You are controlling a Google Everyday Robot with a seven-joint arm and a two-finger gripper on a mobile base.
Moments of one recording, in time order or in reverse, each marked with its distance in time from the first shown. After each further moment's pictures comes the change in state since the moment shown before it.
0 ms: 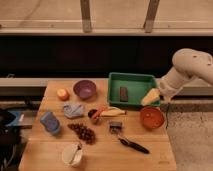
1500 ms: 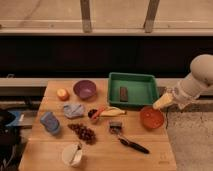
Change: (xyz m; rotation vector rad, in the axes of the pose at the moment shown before) arm 0.060 -0.050 -0.026 0.030 -0.043 0.227
